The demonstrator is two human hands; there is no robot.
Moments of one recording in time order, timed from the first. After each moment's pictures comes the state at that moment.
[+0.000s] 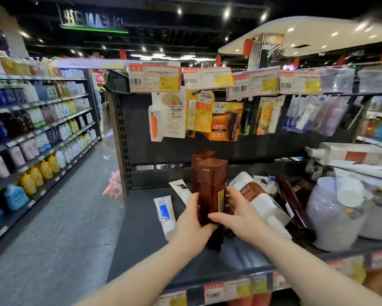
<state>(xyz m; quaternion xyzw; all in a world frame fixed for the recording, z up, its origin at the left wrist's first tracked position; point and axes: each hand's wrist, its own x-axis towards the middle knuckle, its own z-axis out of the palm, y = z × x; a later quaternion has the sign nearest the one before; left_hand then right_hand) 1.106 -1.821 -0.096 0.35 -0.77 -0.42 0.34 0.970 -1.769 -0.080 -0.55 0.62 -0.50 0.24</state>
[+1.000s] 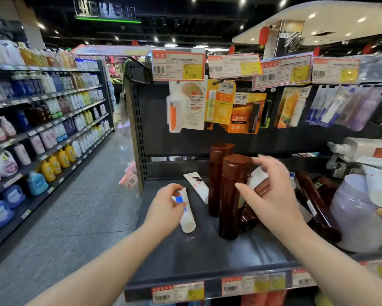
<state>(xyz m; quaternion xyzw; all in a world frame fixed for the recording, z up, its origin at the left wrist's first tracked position) 1.167 -1.881 -0.094 0.45 -0.76 -0.29 0.36 0.991 -1.748 -0.038 -0.55 0.63 -0.54 -0.05</state>
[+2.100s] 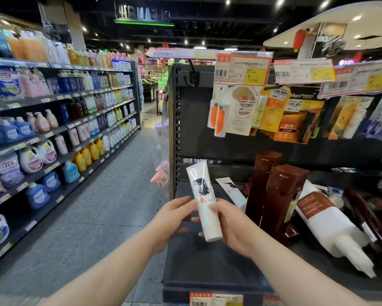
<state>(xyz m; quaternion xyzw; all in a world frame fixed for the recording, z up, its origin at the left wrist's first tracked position) 1.235 -1.890 -0.093 0.41 -0.58 -0.62 0.33 1.086 -1.839 -0.086 -0.38 0.44 -0.52 0.63</state>
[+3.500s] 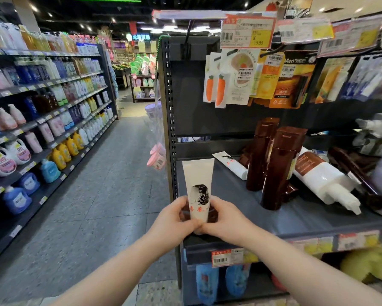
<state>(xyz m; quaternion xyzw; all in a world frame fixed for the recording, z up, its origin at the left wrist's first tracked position) 1.288 -1.854 -0.124 0.37 -0.74 -0.48 0.30 1.133 -1.802 -0.122 -0.62 0.63 -0.36 0.29</state>
